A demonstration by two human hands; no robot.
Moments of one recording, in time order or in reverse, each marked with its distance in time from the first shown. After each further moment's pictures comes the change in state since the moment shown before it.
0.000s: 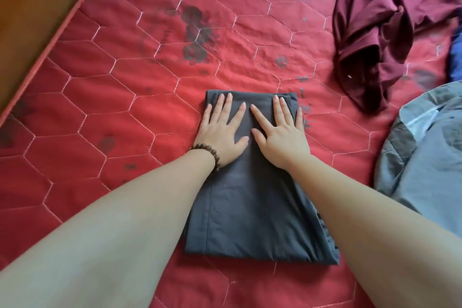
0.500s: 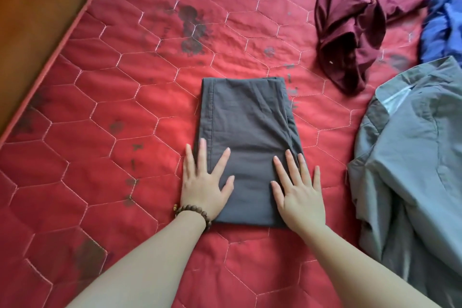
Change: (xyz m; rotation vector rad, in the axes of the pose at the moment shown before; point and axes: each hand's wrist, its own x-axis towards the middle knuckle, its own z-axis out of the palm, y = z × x) left_hand -0.153 0.030 0.043 -0.129 0.137 -0.172; right_hand -0.180 0.013 0.046 0.006 0.039 0.124
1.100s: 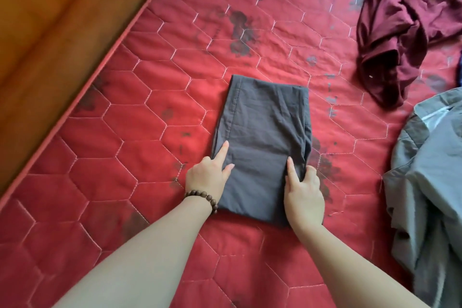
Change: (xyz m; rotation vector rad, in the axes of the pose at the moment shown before) left_hand -0.009 -0.069 -0.046 -0.025 -0.141 -0.266; right_hand 0.001 -0.097 -0.008 0.117 0.014 0.234
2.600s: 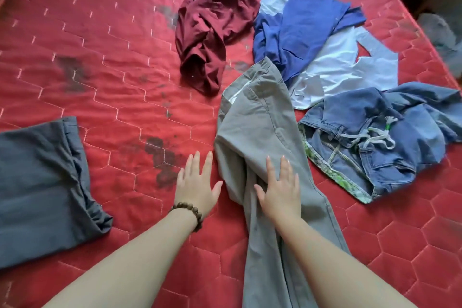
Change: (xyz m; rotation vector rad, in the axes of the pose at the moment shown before) left_hand -0.139 0.293 0.015 0.000 -0.058 0.502; right_hand -0.089 0.287 -0.129 0.014 0.008 0.264
